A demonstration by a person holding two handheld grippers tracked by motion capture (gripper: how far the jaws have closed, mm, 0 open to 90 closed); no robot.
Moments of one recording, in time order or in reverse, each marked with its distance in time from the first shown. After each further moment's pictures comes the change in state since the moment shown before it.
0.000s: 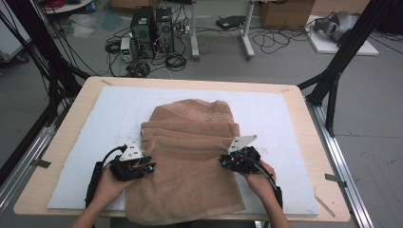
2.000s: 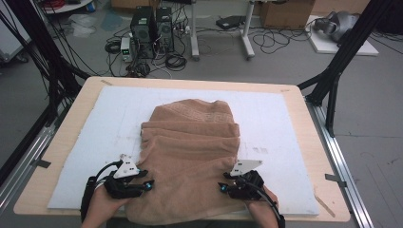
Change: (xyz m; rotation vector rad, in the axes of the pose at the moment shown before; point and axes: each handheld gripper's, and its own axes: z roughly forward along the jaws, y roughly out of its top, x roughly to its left) left arm -0.038 -0.018 -0.025 0.025 -0.030 -0.007; right arm 0.059 -0.034 -0.015 -0.024 -0.001 0.095
